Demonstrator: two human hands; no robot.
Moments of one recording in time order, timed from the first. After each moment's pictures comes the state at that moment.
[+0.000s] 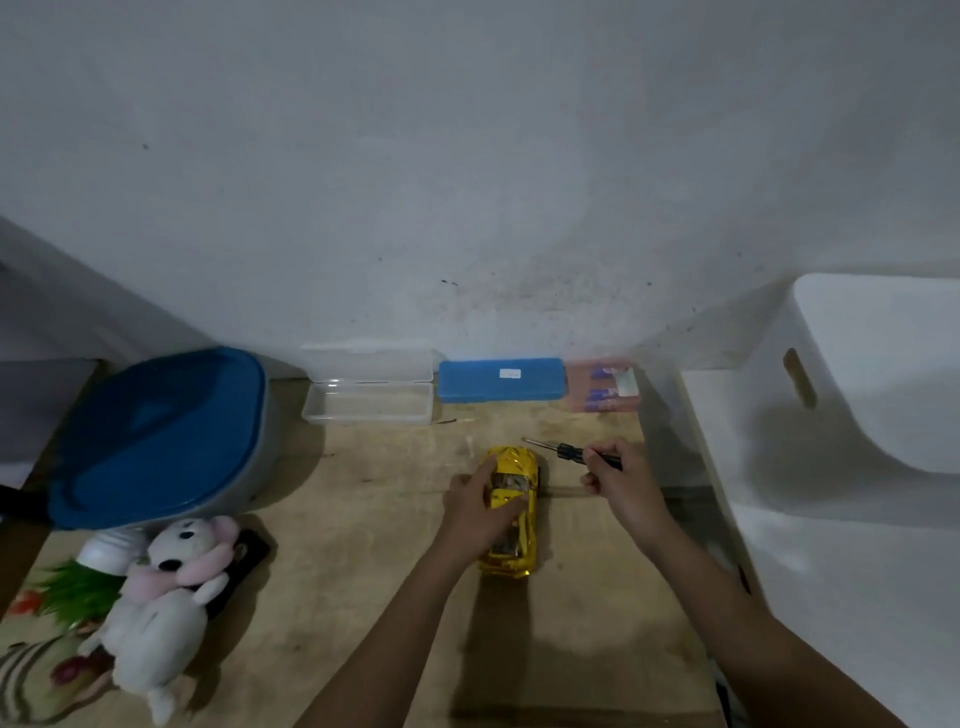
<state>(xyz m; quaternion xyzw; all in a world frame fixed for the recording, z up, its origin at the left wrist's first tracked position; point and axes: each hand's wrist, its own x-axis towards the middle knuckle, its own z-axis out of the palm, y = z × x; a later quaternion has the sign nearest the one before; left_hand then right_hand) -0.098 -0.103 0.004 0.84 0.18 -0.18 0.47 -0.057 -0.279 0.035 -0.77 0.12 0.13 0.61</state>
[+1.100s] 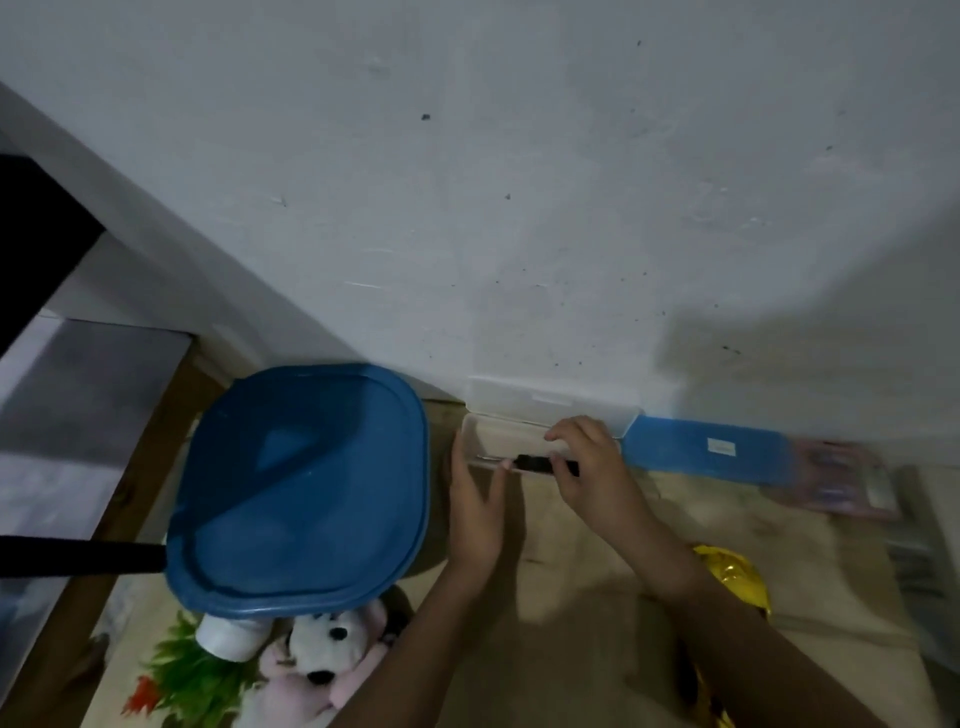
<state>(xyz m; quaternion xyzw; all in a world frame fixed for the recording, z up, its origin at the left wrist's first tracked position) -0.041 0.105 -0.032 0.71 0.28 0.08 0.64 0.033 -0.017 -0.005 -0.93 -0.20 0.08 0.30</state>
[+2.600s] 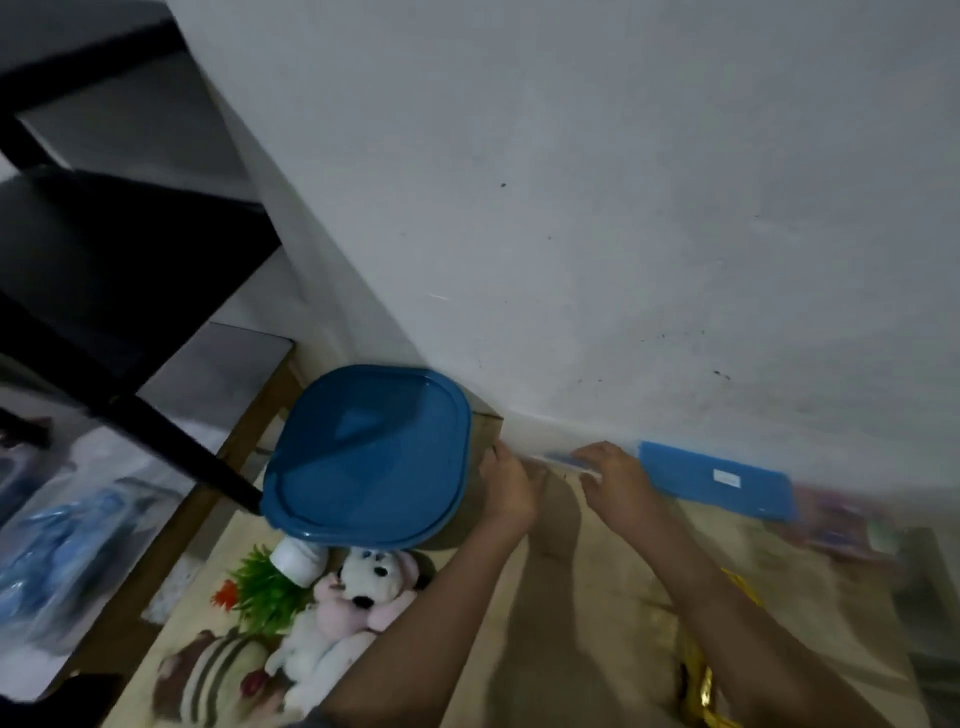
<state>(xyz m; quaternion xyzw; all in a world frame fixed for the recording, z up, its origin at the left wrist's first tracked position) -0.026 0.103 -0.003 0.81 0.34 -0.01 0.48 0.017 -0.023 0.029 -0.93 -0.20 0.16 0.27</state>
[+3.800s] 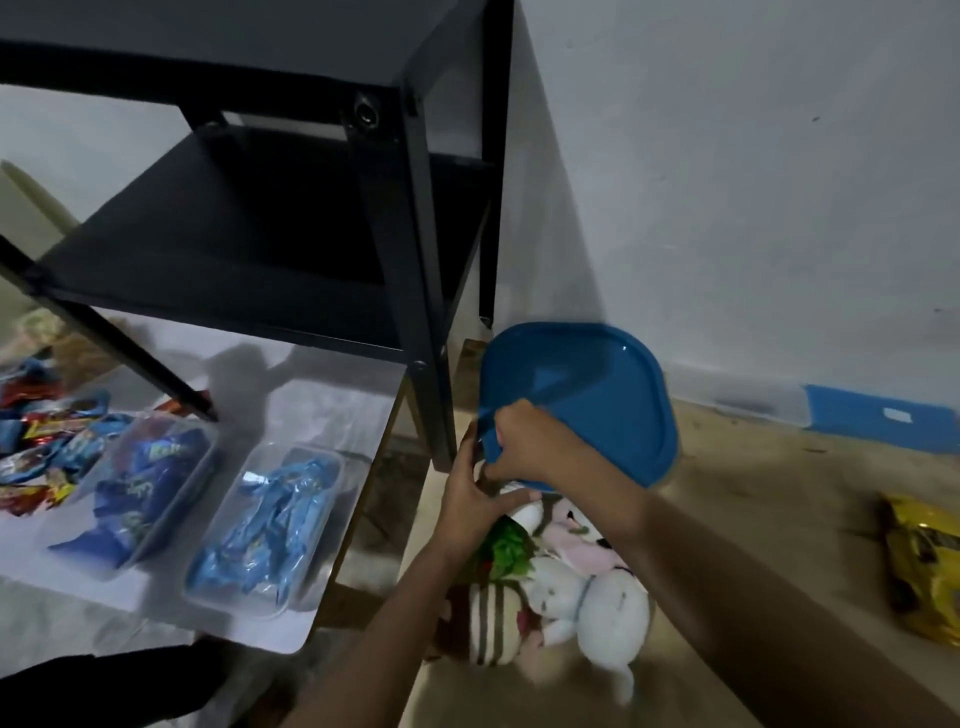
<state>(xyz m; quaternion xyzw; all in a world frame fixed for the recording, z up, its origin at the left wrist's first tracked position) -0.226 0.339 0.007 0.68 0.17 0.05 0.71 -0.130 0.273 0.084 -0.89 -0.36 0.25 0.09</state>
